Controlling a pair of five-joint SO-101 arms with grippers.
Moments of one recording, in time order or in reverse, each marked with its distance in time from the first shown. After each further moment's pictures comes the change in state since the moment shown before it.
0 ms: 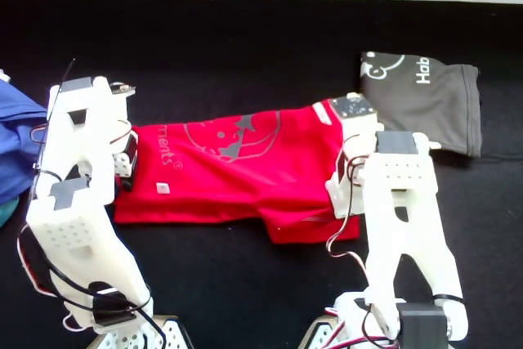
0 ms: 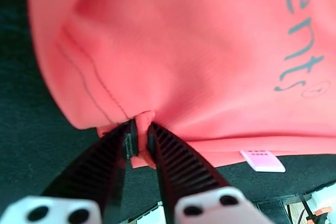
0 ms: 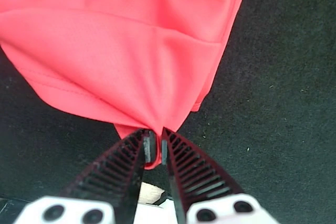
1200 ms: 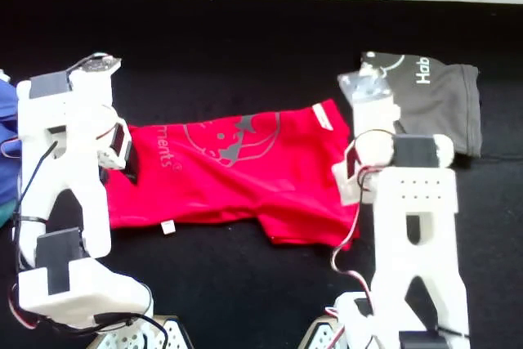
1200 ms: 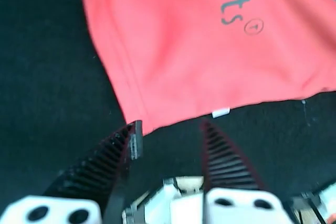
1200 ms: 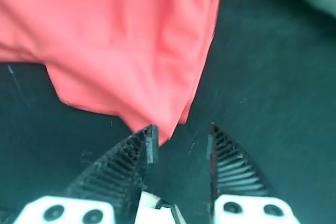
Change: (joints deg) left arm 0.8 -27.6 10.5 -1.5 0.0; right arm 0.0 -10.0 -10.9 5.3 0.0
